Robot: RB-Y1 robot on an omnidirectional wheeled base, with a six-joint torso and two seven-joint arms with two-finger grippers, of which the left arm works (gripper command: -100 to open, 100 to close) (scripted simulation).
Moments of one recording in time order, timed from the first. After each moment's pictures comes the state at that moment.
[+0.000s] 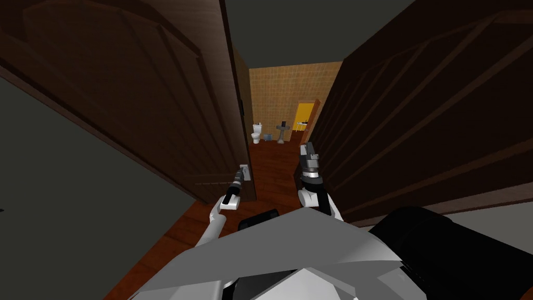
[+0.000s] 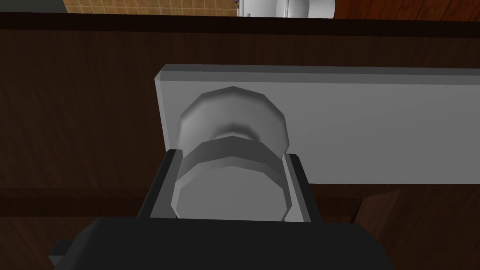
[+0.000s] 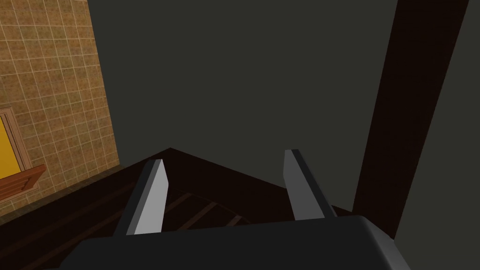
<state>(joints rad) -0.12 0.08 -0.20 -1.17 -0.01 -0.31 0.09</state>
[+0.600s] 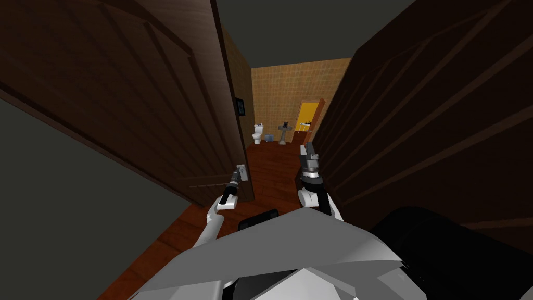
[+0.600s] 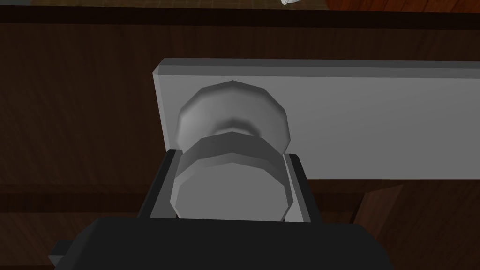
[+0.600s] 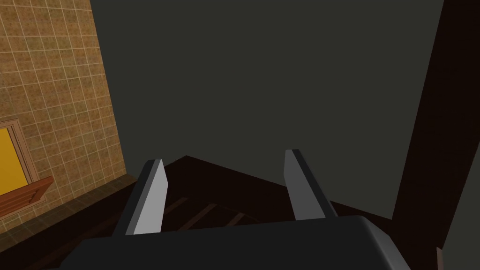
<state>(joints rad) -0.12 0.07 -0.14 -1.16 0.00 -0.31 0.07</state>
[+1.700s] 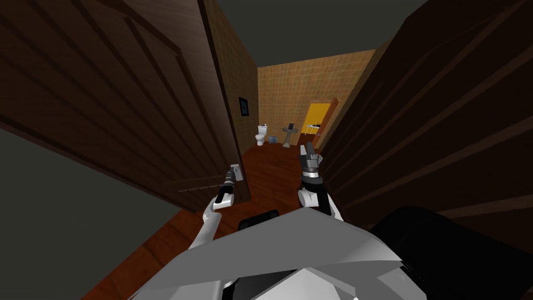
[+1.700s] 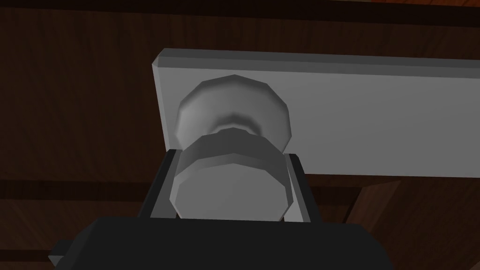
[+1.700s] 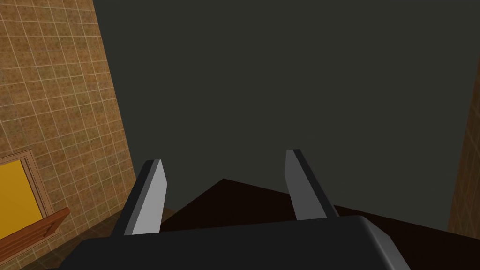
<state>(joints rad) -0.16 0.06 0.01 -1.10 0.01 -0.32 0.04</state>
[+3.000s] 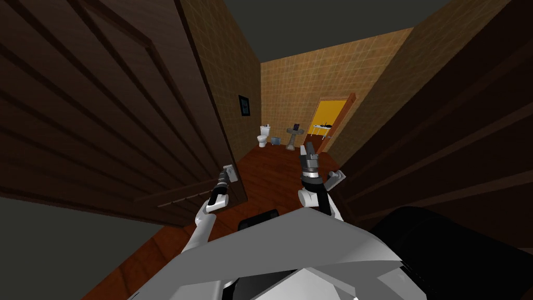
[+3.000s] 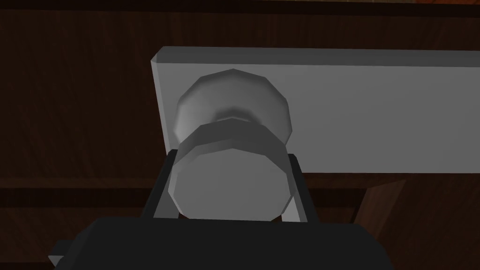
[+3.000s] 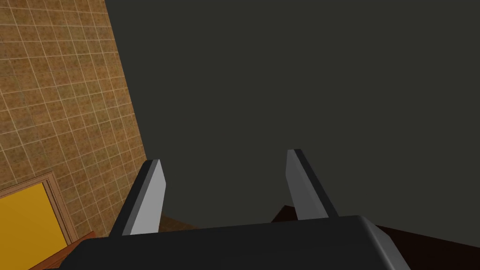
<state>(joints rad) -0.16 0.08 0.11 -1.09 0.03 -0.32 0.02</state>
